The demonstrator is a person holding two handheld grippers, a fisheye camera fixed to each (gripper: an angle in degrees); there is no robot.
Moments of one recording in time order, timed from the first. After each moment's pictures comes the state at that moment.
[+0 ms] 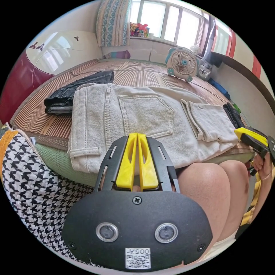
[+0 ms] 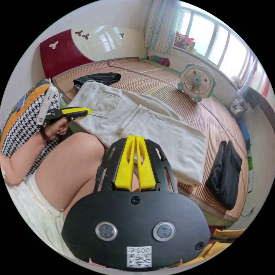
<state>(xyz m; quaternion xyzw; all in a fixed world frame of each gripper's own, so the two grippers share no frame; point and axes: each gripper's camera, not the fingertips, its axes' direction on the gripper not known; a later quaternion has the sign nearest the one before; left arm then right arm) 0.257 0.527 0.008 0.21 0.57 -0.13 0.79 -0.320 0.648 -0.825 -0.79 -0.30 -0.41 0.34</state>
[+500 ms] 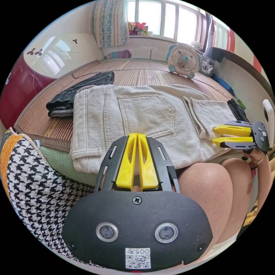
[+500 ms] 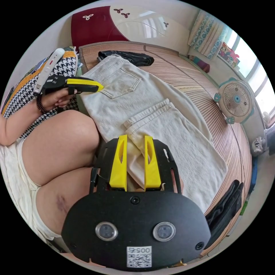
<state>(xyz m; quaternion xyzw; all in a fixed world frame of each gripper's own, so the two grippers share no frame) 0.268 0.530 -0.011 0.20 0.54 -0.12 0.81 -0.323 0.706 -0.876 -0.77 -0.42 -0.42 0.22</state>
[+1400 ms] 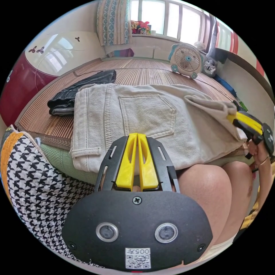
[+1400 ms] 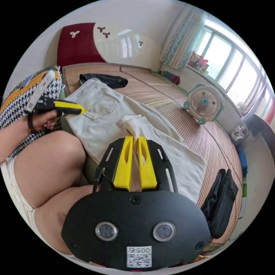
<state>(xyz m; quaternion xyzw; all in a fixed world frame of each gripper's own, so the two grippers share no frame) 0.278 0.546 -0.028 0.19 0.54 -0.13 0.81 -0.327 0.635 -0.811 -0.73 -0.37 -0.42 0.39</state>
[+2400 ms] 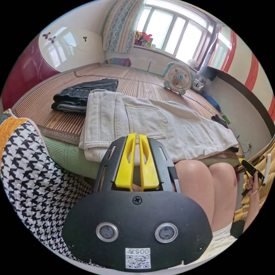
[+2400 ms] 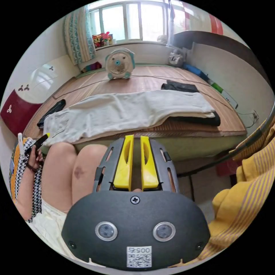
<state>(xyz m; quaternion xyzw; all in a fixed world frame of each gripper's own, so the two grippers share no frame) 0.241 0.607 0.012 0.23 0.61 -0.16 0.74 -0.174 0.403 -0.726 -0.81 0.00 -0.34 0.48</state>
